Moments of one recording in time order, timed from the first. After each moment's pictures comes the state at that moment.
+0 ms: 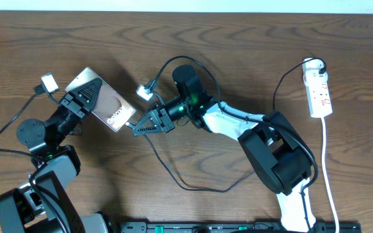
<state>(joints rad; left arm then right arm) 0.46 1.51 0.44 1.28 1.09 -1.28 0.68 2.15 1.30 0.48 -1.39 0.58</state>
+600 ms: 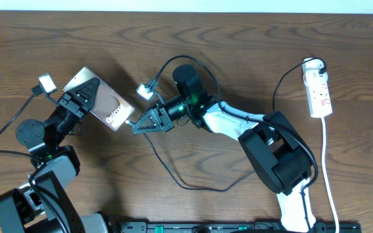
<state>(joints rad) 0.46 1.51 0.44 1.28 1.06 -1.28 0.68 2.15 1.30 0.47 -1.37 0.58</state>
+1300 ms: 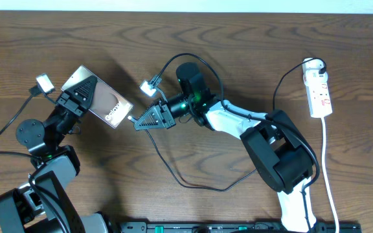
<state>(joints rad) 0.46 1.51 0.44 1.28 1.01 -1.28 0.66 2.15 1.30 0.47 -1.35 0.61</state>
